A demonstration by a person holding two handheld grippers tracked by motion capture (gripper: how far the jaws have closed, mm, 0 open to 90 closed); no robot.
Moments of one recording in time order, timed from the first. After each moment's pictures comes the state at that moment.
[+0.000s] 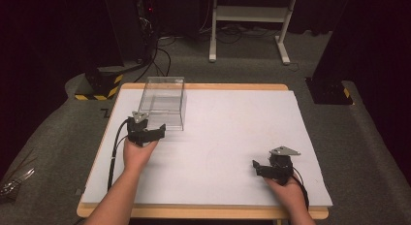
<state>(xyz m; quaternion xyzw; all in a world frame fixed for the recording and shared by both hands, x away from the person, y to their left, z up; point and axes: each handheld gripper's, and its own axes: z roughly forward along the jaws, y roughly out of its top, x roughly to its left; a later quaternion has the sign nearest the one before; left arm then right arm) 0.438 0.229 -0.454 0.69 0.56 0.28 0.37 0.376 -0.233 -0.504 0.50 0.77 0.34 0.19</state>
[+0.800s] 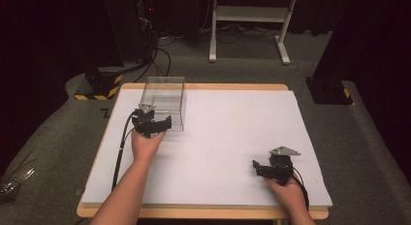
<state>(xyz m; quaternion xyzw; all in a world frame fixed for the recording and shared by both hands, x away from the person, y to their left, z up) 0.466 0.210 -0.449 0.66 0.58 0.29 0.36 0.376 -0.233 -0.504 0.50 0.77 0.34 0.19</state>
